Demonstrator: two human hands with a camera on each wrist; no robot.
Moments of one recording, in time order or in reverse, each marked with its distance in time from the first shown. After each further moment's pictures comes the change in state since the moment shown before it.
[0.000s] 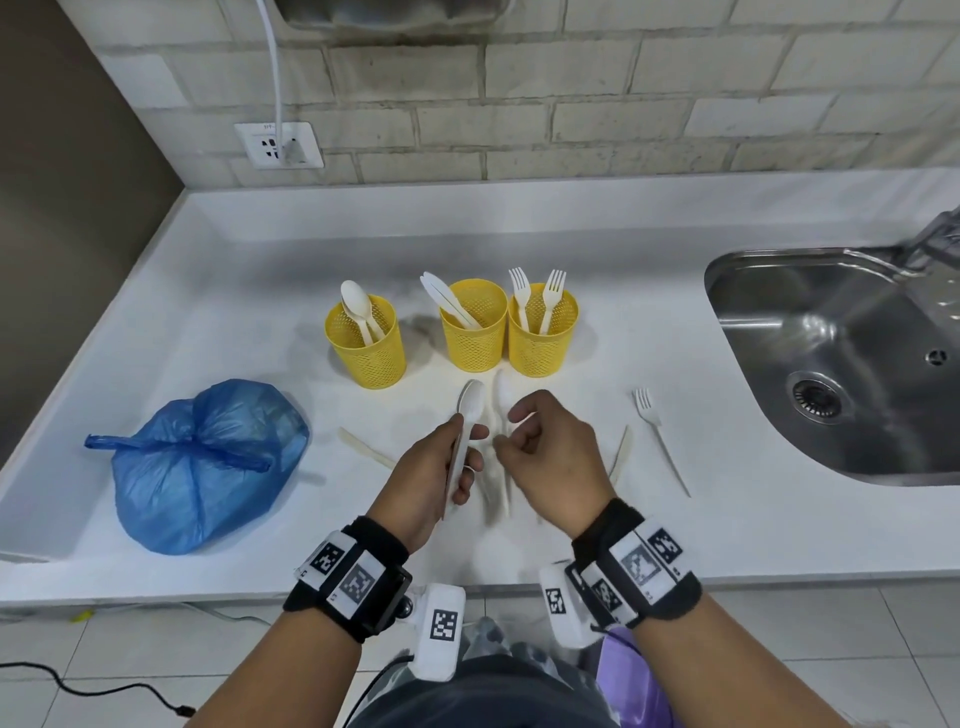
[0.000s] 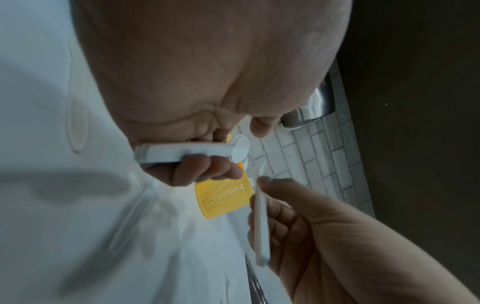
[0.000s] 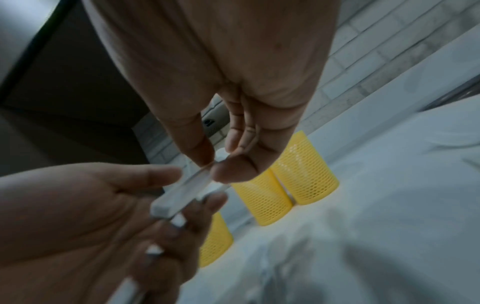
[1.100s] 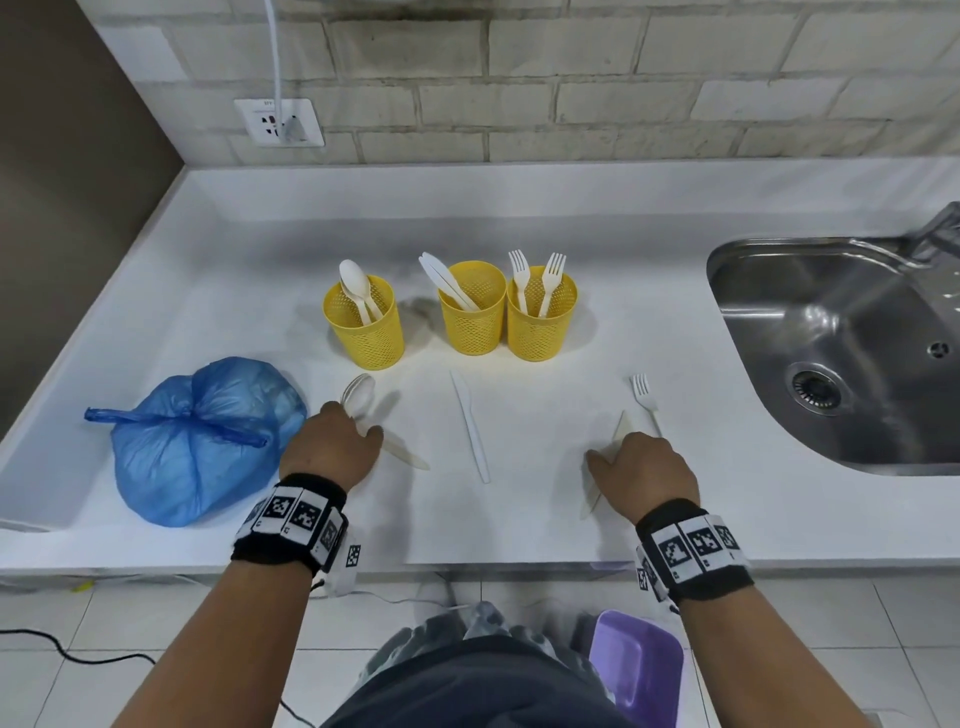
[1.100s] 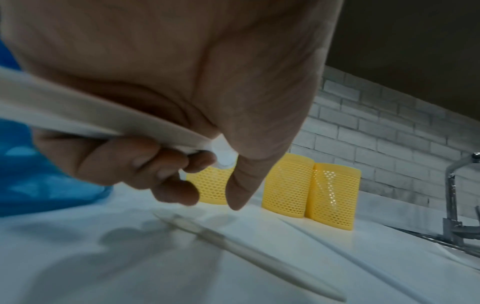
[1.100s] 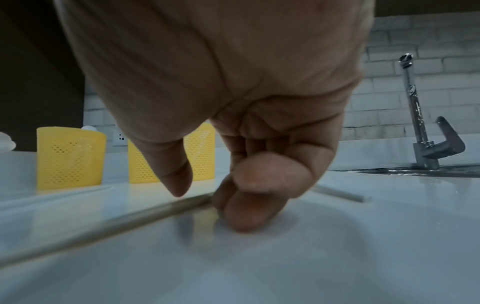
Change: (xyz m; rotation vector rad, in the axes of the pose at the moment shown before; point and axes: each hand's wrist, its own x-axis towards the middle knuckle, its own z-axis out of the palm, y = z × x) left_hand 0.010 0.020 -0.082 1.318 0.560 -0.087; right_hand -0.003 0.085 -0.056 -0.680 -0.167 0.405
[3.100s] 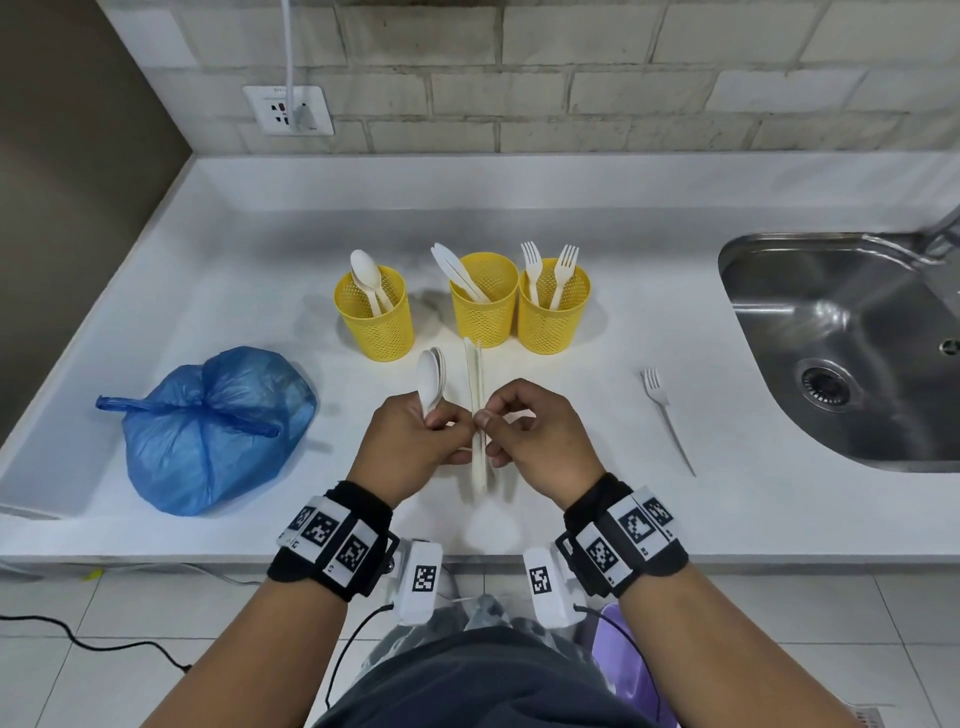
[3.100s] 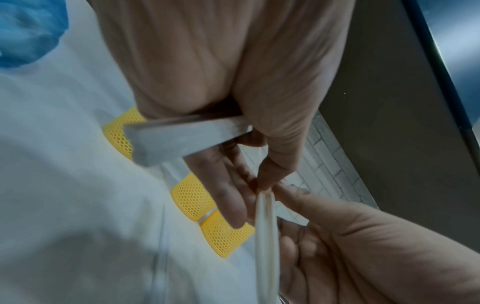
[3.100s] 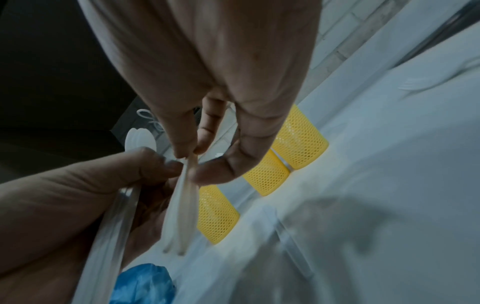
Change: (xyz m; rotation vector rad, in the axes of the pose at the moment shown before) left_hand -0.049 0.045 0.007 -1.038 -0.260 0.336; right_hand -0.030 -0.108 0.008 1.031 -0.094 -0.402
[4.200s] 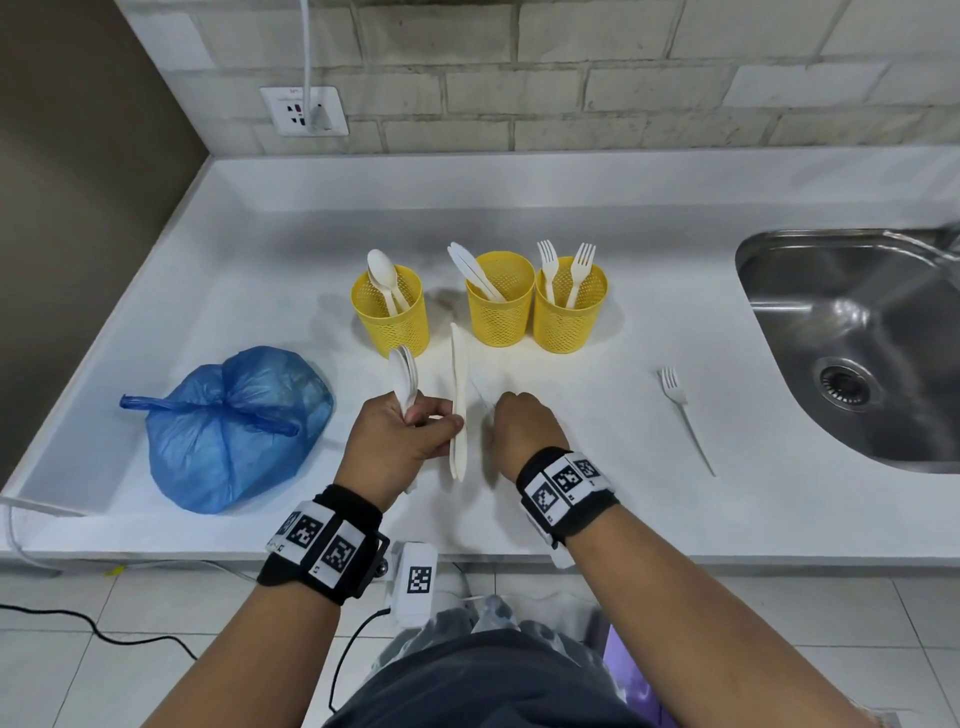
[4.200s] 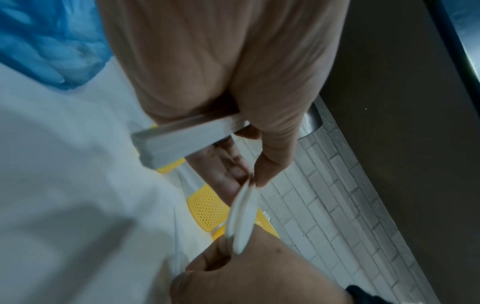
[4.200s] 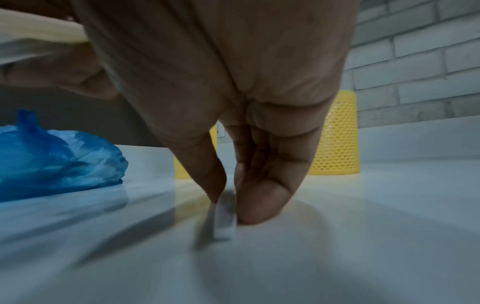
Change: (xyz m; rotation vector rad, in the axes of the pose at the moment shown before) left_hand -0.011 0.006 -0.024 -0.096 0.128 -0.016; right_hand 0.041 0.015 0.042 -1.061 -0.179 0.129
